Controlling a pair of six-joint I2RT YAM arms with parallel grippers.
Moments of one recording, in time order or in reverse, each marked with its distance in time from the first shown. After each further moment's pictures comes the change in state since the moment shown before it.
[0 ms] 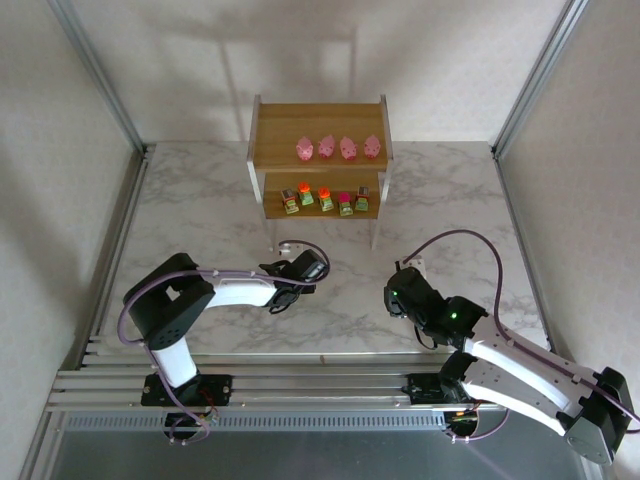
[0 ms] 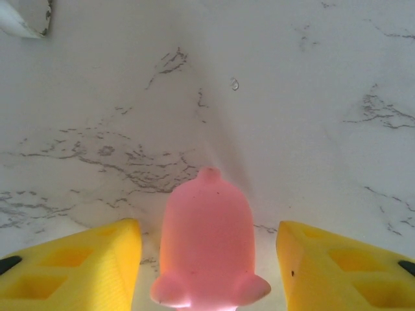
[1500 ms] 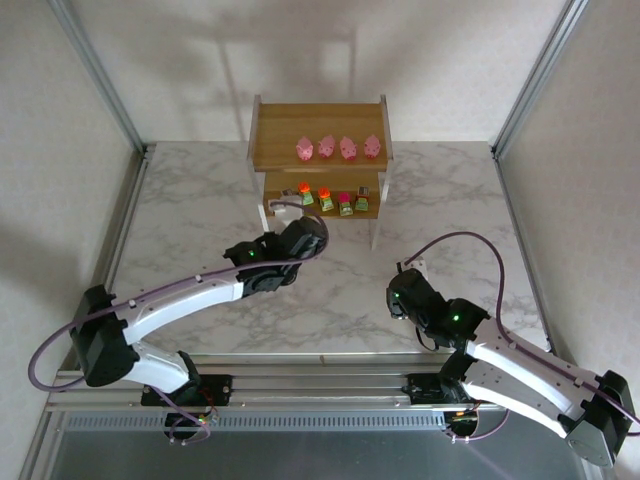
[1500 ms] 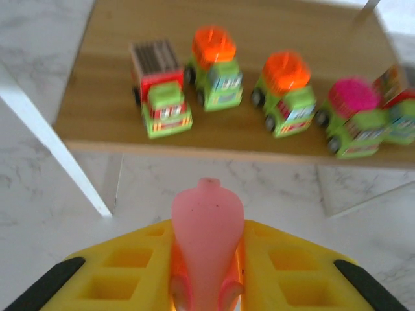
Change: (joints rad) left arm -0.090 -0.330 0.341 -0.332 -0.257 0.117; right arm 0.000 -0.027 -0.014 0.000 0.000 0.000
